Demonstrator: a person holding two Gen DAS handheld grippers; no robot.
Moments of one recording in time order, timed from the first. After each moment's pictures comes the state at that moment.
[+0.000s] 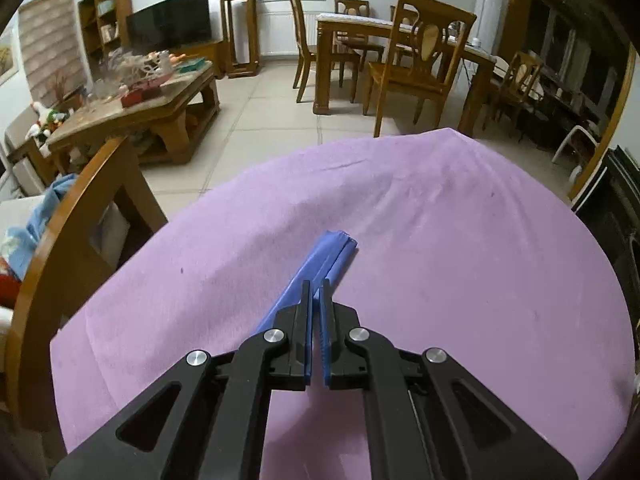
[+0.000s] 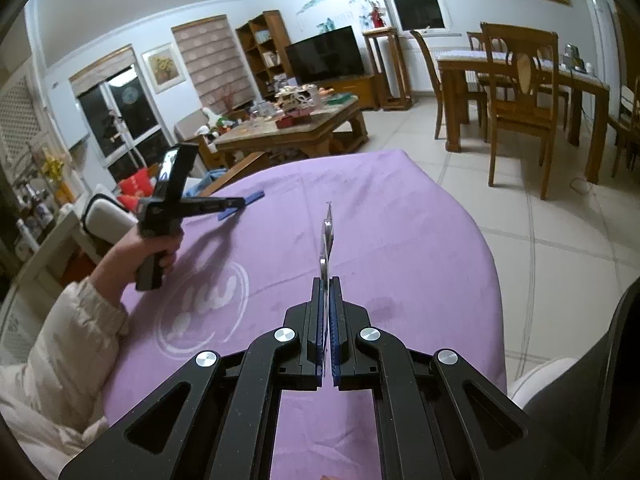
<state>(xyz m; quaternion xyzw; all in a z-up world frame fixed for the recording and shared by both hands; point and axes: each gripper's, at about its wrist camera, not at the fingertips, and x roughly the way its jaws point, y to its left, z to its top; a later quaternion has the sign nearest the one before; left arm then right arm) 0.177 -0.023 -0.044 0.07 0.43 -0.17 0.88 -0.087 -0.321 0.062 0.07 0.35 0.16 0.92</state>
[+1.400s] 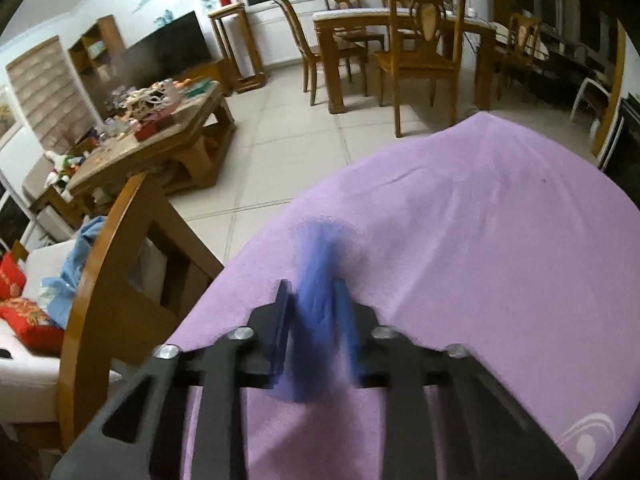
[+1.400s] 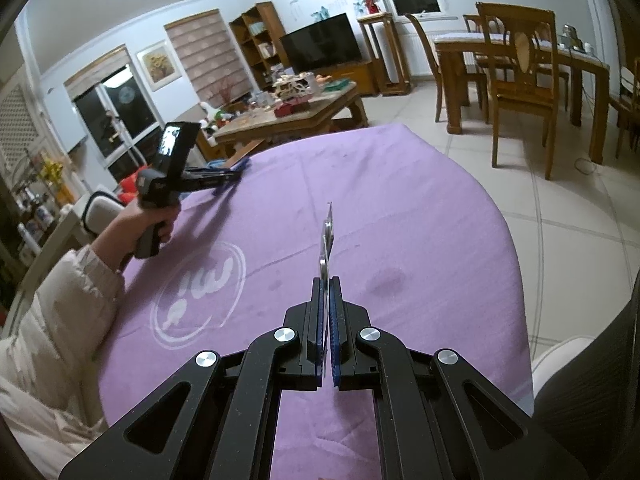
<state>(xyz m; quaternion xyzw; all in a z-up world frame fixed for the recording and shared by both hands) 0.199 -0.020 -0.044 0.17 0.41 -0.13 0.89 -0.081 -0.319 0.039 0.09 0.37 0.16 0.91</state>
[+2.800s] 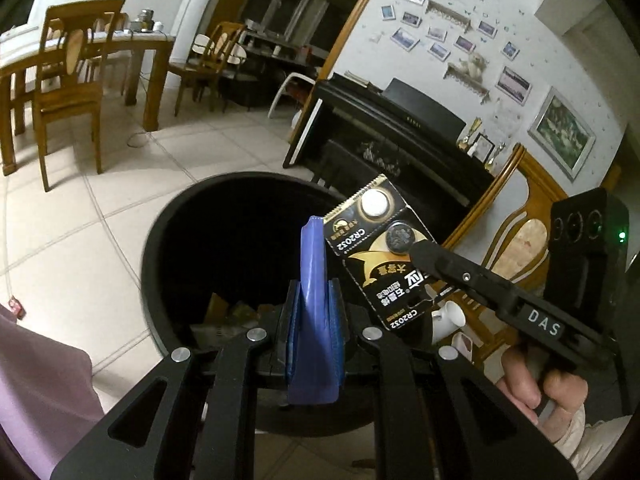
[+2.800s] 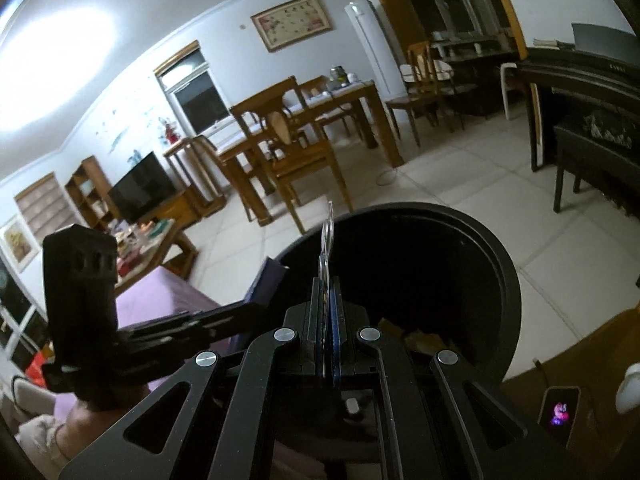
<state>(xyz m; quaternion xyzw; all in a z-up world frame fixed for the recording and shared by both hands) -0.084 -0.472 -0.034 0.07 0.38 -0.63 0.68 -0.274 -0.605 0.031 0.24 0.22 -0.19 0.93</state>
